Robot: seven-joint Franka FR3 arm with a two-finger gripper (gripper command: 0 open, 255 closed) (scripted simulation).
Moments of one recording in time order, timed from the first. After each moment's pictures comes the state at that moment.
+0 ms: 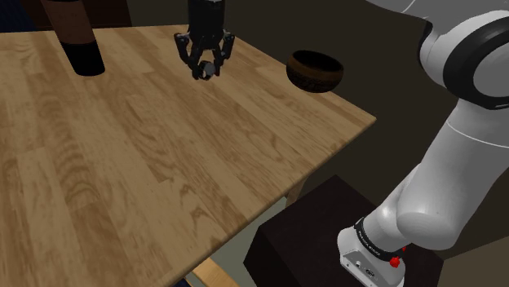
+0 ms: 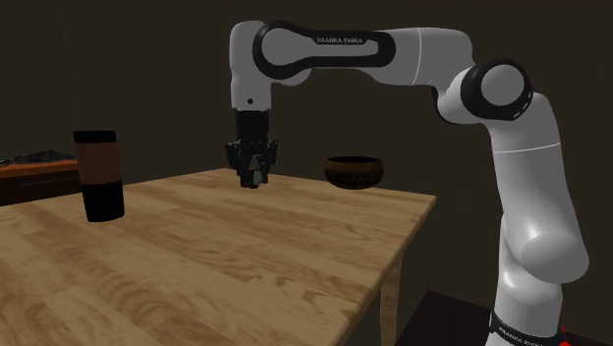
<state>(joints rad) 0.20 0.22 0.37 -1.37 -0.08 1.58 0.55</state>
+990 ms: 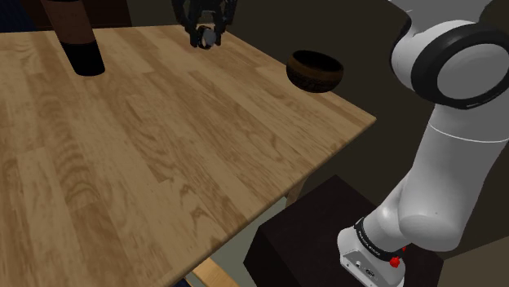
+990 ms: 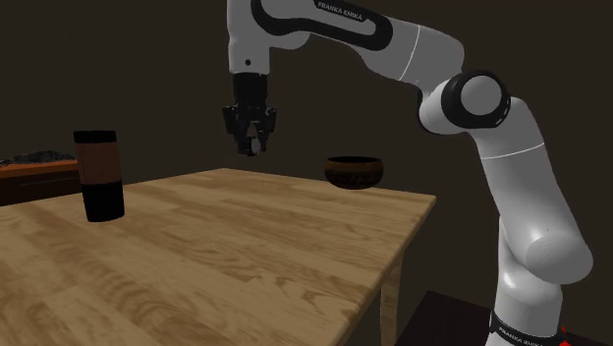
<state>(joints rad) 0.26 0.35 0.38 -0.98 -0.13 1.31 0.57</state>
